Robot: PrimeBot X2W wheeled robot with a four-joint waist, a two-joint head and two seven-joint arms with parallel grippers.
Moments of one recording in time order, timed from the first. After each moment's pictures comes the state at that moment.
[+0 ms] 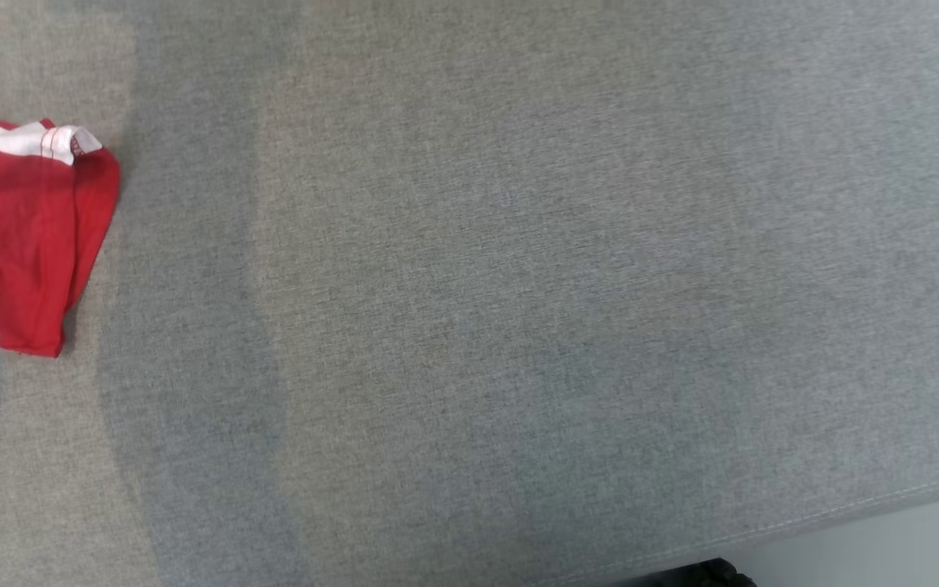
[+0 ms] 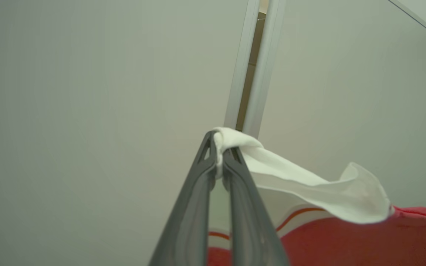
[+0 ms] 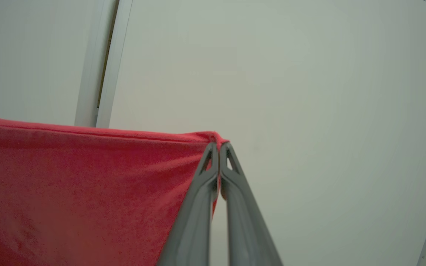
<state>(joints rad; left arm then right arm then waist) -1.65 0.18 -0.13 0.72 -0.46 -0.08 -0.17 -1.54 -0.35 0.08 0.67 0.18 0.13 -0.26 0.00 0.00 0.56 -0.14</state>
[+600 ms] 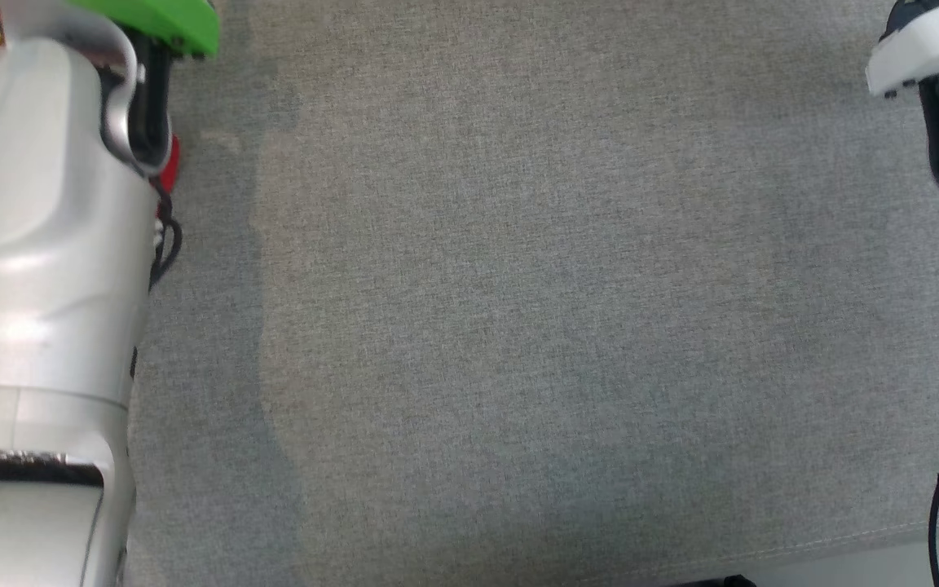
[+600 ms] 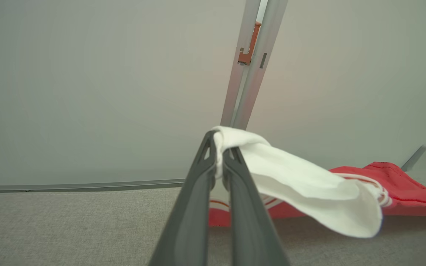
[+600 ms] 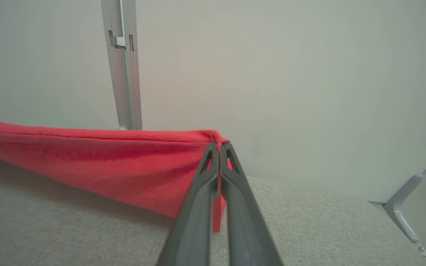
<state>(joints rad) -1.19 0.14 -0.22 0.87 -0.45 -0.13 -0.26 -0.99 -0.34 0.11 0.63 0.20 0.13 -0.26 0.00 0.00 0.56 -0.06</state>
